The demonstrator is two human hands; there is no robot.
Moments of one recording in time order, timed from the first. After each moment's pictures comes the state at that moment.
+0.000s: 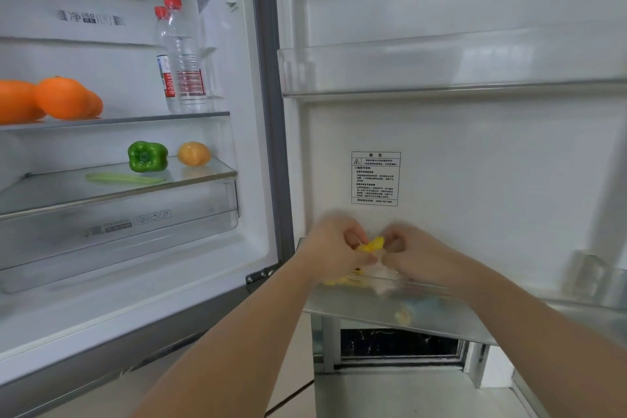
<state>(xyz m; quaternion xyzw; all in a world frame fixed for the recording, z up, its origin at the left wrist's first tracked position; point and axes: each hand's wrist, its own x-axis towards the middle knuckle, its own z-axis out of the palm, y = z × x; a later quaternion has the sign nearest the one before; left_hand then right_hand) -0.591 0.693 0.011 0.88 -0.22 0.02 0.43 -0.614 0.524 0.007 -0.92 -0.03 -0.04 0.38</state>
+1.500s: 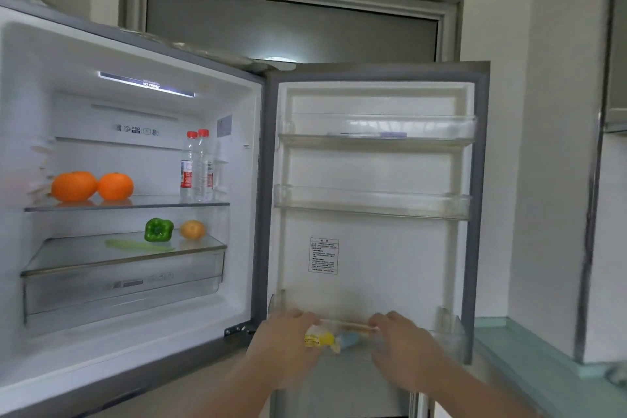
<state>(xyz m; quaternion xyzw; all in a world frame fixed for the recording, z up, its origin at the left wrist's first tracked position) -0.779 0.738 0.043 0.94 -0.27 0.14 0.15 -0.825 0.516 0.044 -0.99 -0.03 -0.15 0.07</state>
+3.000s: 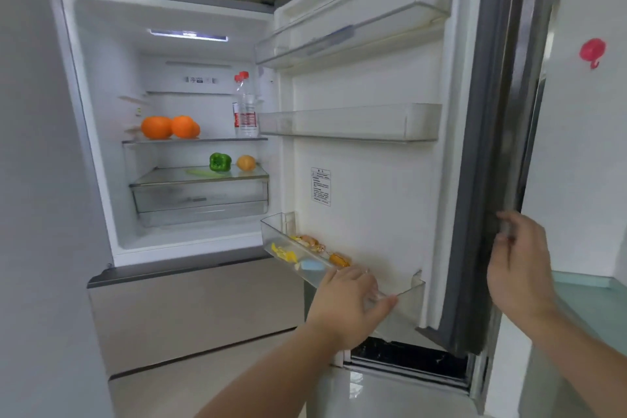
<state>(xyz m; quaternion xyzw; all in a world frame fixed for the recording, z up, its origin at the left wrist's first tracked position) -0.872 0.580 -0.020 0.94 -0.21 0.20 0.19 -0.859 0.334 0.024 -0.81 -0.03 -0.45 0.38</state>
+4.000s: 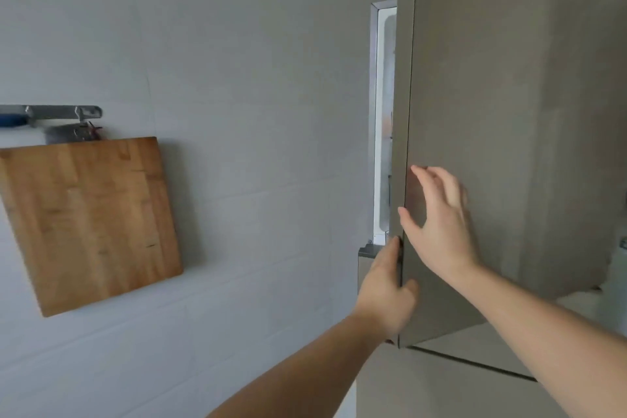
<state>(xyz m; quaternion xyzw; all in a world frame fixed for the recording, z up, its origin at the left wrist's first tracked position) -1.031 0.880 0.014 0.84 0.11 0.27 0.46 -0.922 0.823 0.069 -0.72 -0.42 -0.36 0.43</state>
